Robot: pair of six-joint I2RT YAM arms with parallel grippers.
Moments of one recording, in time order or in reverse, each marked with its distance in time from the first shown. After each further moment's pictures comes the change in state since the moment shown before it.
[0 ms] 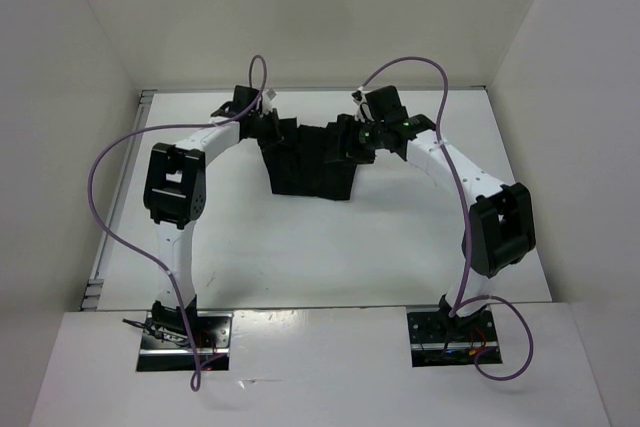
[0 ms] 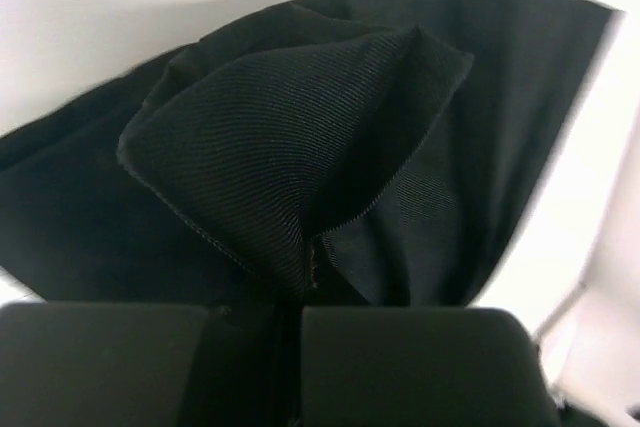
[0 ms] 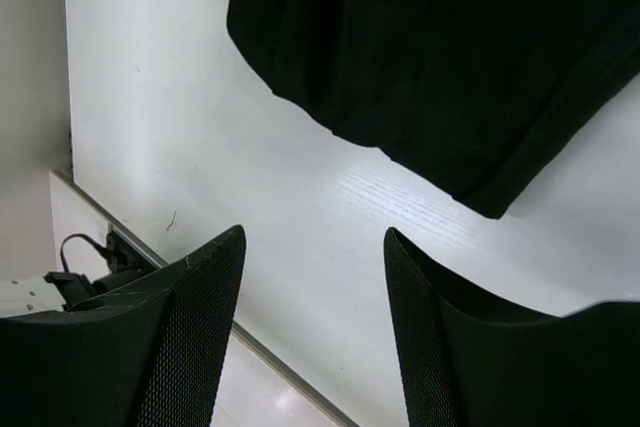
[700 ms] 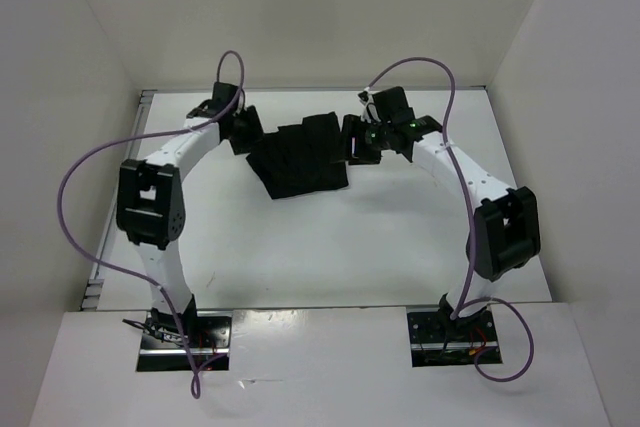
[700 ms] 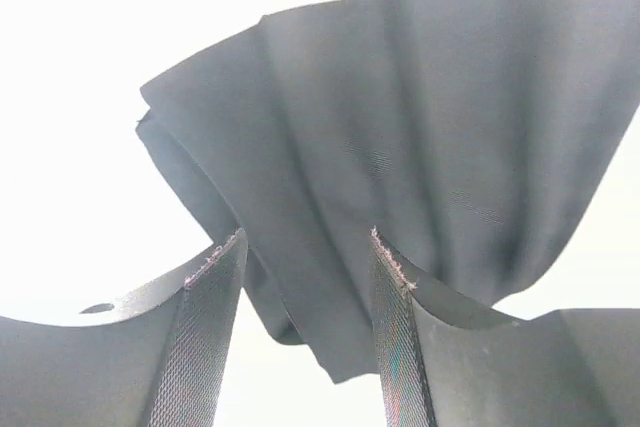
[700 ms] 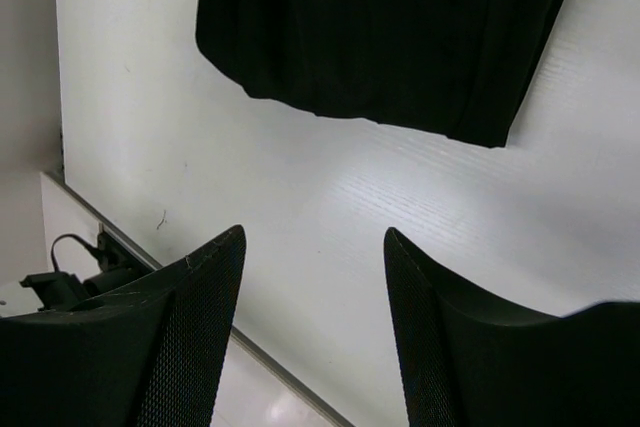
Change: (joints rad) left arm 0.037 -0.186 -0.150 -0.146 -0.343 -0.022; right arm -0.029 -0.025 -0.033 -0.002 -0.005 -0.024
